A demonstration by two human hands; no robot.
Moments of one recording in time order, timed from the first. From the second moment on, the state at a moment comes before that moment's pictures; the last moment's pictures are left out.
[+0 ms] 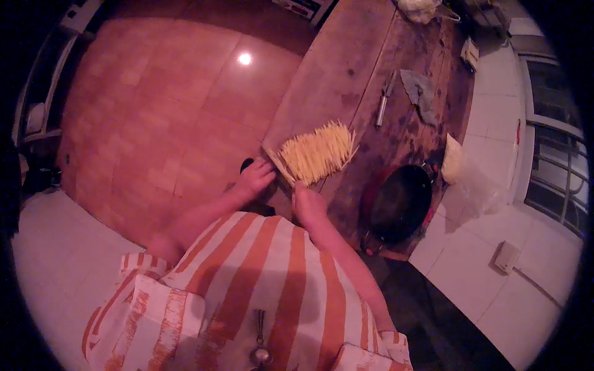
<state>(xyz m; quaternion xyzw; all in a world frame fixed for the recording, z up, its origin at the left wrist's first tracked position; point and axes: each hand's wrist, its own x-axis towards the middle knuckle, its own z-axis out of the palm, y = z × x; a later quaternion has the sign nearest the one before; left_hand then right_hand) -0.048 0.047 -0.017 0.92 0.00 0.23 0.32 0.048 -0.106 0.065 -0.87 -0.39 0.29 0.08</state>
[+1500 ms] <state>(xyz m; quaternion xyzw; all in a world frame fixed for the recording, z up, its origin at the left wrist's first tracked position) -0.048 0.043 -0.043 0.85 -0.01 0.14 0.50 0.047 -0.129 0.063 -0.88 -0.35 0.26 0.17</state>
